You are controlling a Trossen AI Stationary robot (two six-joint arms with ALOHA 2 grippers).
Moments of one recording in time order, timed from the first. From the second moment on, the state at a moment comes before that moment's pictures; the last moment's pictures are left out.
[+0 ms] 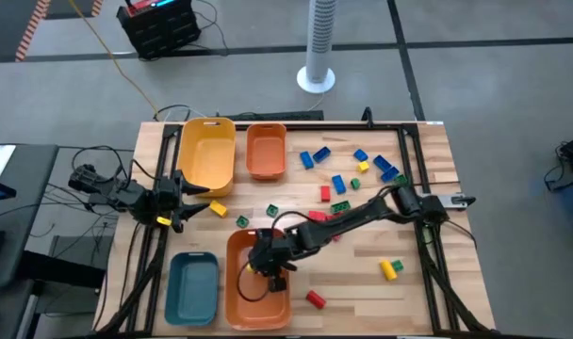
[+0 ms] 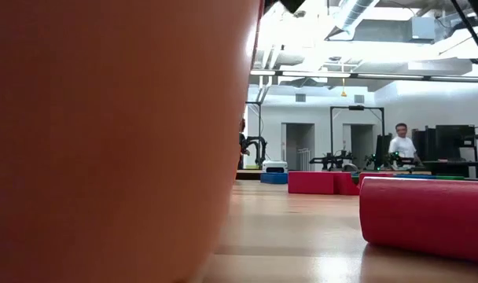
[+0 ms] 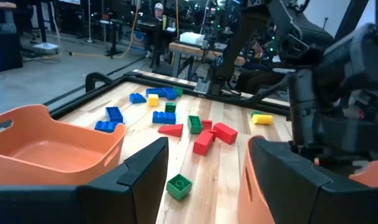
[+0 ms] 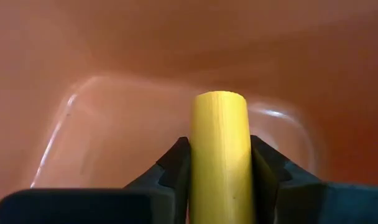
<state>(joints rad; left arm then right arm) -0.42 0.01 0.26 -0.26 -0.61 -0.20 0.30 2.25 1.78 -0.35 -0.05 0.05</state>
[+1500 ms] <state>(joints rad) -0.42 0.01 0.26 -0.30 -0.60 -0.20 0.48 1.97 1.81 -0.72 0.52 0.14</state>
